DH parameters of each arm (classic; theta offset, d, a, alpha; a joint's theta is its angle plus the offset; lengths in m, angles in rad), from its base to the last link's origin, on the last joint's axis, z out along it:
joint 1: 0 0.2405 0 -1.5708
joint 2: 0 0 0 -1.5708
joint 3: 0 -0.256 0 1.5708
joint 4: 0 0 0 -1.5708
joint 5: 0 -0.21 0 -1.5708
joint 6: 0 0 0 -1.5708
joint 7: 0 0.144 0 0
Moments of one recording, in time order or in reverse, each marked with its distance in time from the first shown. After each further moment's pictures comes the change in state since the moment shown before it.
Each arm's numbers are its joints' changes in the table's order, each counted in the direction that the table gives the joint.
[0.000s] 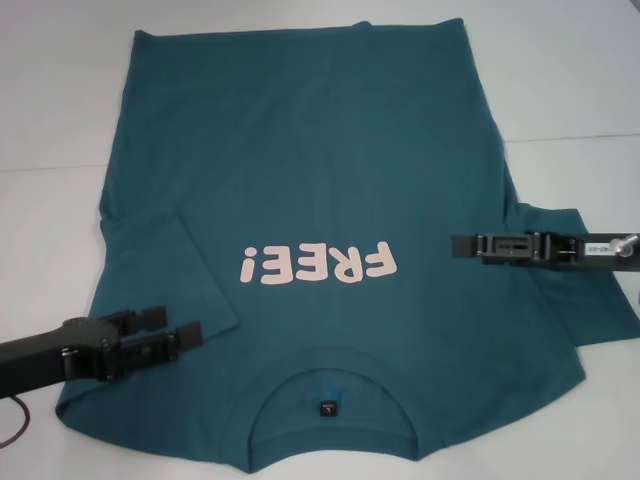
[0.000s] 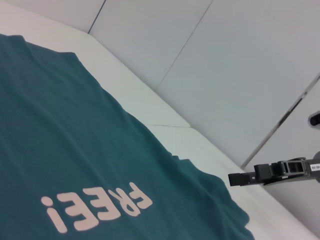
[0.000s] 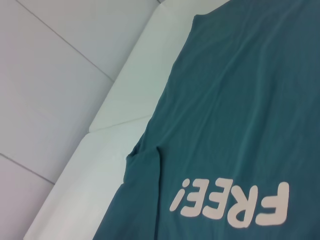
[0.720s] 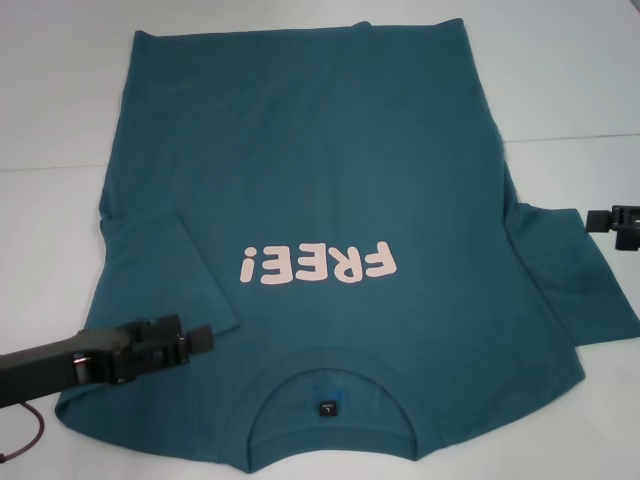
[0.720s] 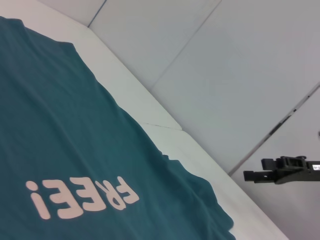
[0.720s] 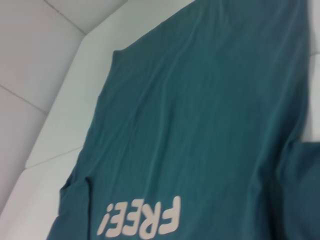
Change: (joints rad) left arm -0.008 -0.003 0.010 -0.050 0.003 -0.009 -0.038; right arm -0.081 -0.173 -0.022 -0.023 0.006 0.026 0.146
